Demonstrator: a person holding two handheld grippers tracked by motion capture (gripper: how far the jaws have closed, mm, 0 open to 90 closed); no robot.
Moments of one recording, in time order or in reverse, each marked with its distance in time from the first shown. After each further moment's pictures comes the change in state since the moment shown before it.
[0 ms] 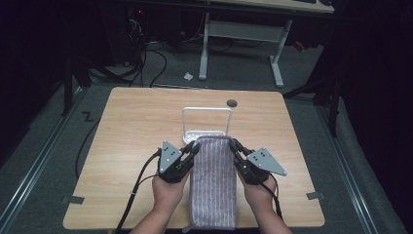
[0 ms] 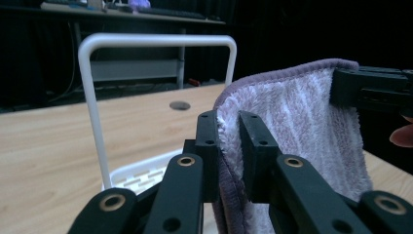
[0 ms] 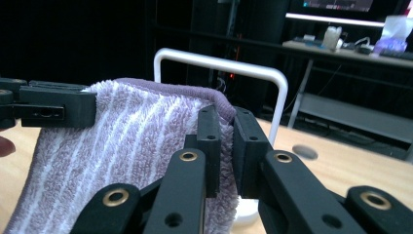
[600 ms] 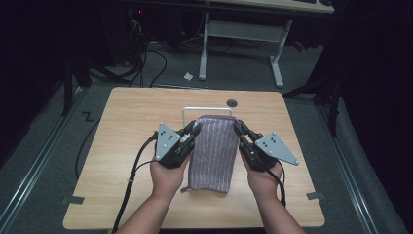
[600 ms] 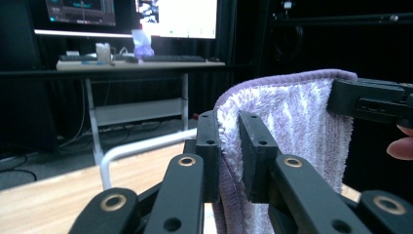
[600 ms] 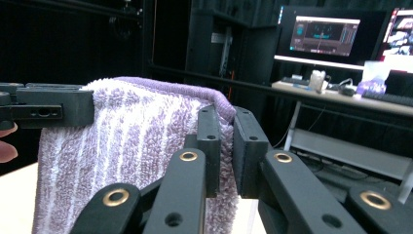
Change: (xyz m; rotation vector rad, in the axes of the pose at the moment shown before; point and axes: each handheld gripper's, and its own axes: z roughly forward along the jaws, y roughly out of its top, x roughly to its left) left arm -0.003 0.061 -0.003 -0.127 0.005 0.075; right arm -0.009 0.055 -0.002 -0.129 -0.019 -0.012
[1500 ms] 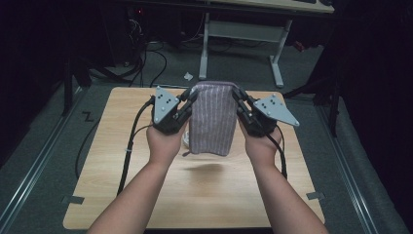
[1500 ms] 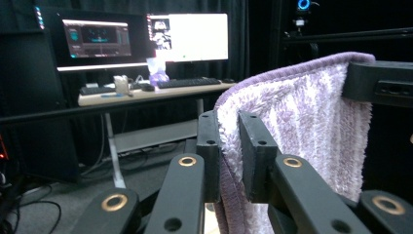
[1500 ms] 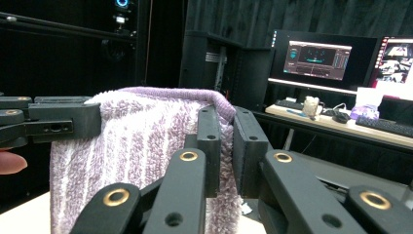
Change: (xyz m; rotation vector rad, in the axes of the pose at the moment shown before) left arm 0.037 0.054 0.040 -0.045 0.042 0.070; right arm -0.018 0.061 0.054 -0.049 -0.013 -0.013
